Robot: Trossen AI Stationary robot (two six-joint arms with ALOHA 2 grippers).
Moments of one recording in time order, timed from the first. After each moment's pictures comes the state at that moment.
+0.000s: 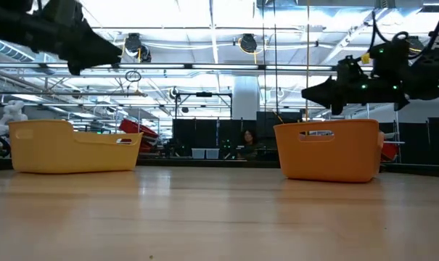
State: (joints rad) left arm 0.15 0.30 0.30 -0.09 -0.26 -0.12; right arm -1.01 1.32 0.22 1.21 -0.64 0.18
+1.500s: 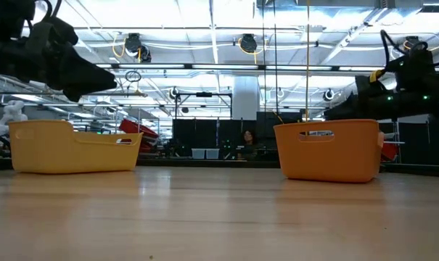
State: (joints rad) left arm -0.11 0.28 0.04 0.12 -0.35 -0.15; right arm -1.20 1.22 0.01 1.17 -0.68 0.46
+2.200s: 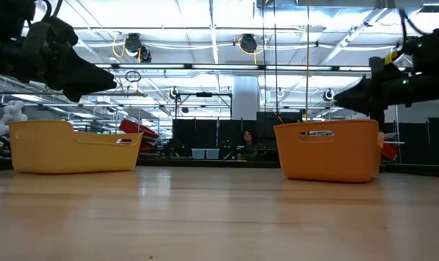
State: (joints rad) left arm -0.11 0.28 0.04 0.12 -0.32 -0.14; right arm -1.20 0.65 0.01 0.60 -0.68 0.46
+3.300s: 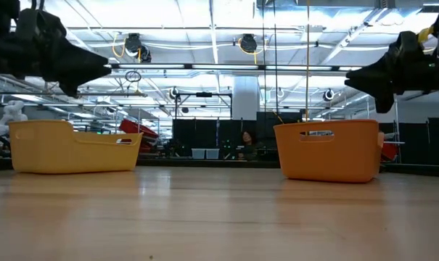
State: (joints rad) left arm -0.10 0.05 0.01 0.06 -0.32 -0.15; right arm -1.03 0.00 0.01 0.08 -0.68 0.46
